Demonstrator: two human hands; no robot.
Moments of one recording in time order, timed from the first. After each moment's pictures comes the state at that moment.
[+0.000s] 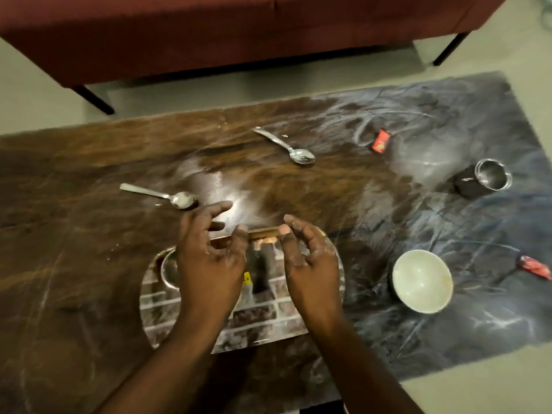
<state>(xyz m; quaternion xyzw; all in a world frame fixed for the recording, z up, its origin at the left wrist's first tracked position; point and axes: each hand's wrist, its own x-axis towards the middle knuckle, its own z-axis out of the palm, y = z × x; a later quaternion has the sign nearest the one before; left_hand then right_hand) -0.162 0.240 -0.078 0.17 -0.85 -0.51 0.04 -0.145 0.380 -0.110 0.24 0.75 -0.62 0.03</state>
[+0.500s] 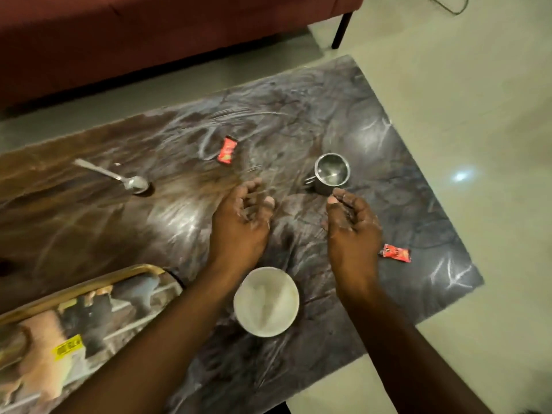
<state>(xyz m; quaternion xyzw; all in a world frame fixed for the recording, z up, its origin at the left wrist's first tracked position) -0.235 0.541 -0.097 0.05 -0.80 -0.57 -0.15 -0.175 0.693 -0.114 0.40 0.68 -0.59 -0.14</state>
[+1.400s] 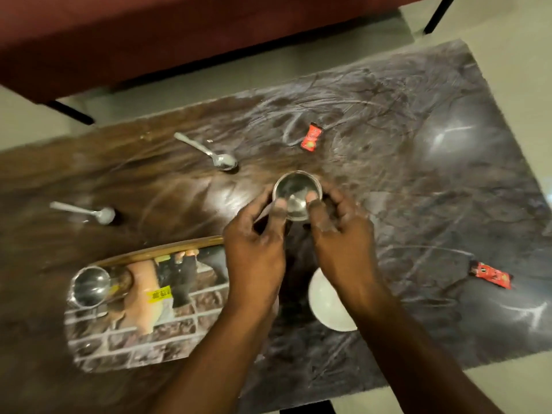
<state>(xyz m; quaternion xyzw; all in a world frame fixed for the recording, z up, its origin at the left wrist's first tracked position) -0.194 0.456 -0.082 0.26 -0.68 -0.68 -0.03 -0.197 0.567 -0.096 0.23 0.75 -0.62 0.01</state>
